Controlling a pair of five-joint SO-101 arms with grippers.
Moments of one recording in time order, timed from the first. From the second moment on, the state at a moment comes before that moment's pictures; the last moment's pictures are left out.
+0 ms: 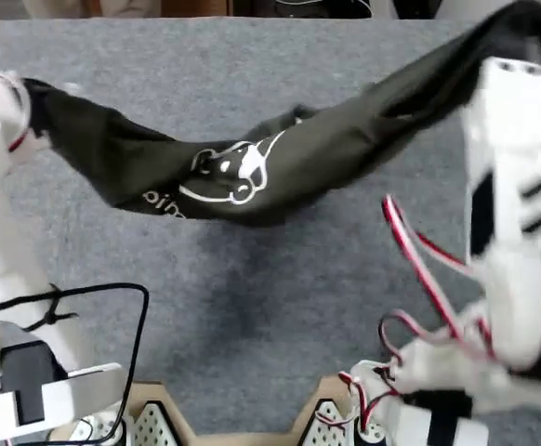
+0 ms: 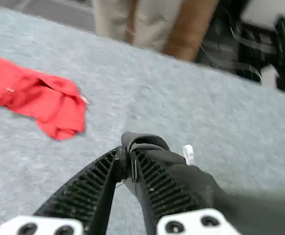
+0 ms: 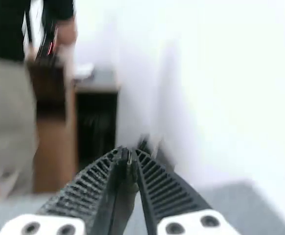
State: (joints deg) left arm -18.3 -10.2 -49.8 100.3 -2.2; right arm 9.8 -16.5 -64.4 86.1 -6.0
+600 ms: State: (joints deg) left arm -18.1 -2.8 -45.5 94.3 1.5; right arm 7.6 -18.1 -43.1 78.7 -6.0
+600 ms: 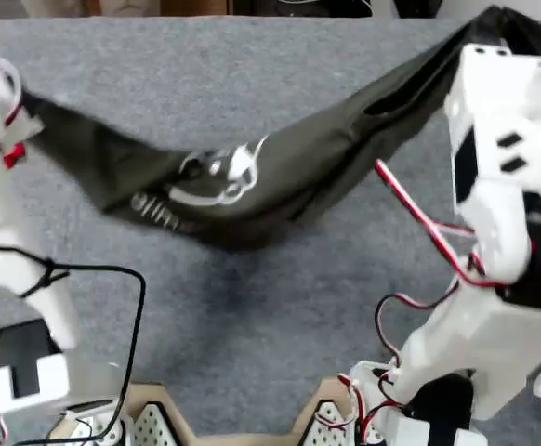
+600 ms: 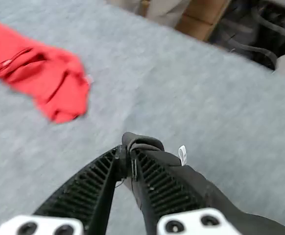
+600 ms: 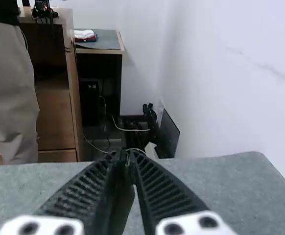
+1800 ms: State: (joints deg) left arm 3.2 -3.5 18.5 100.3 -17.3; right arm 7.5 -49.5 21.6 101.1 28.3
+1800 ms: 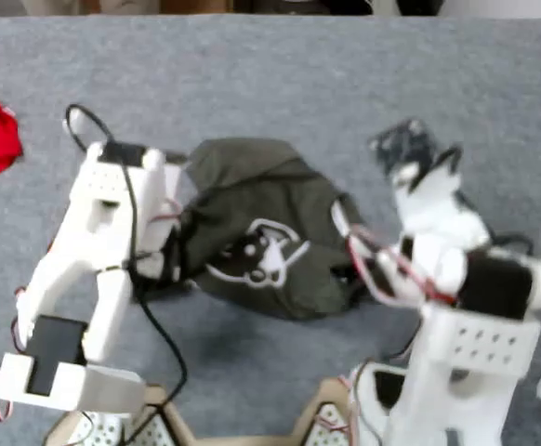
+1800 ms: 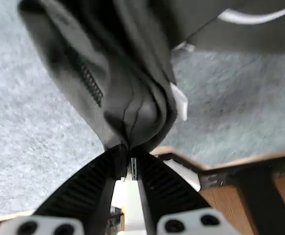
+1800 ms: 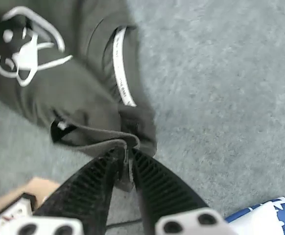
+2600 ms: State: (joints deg) left arm -9.7 -3.6 20.0 100.3 -24.7; right arm -19.7 -11.5 16.6 51.3 8.8
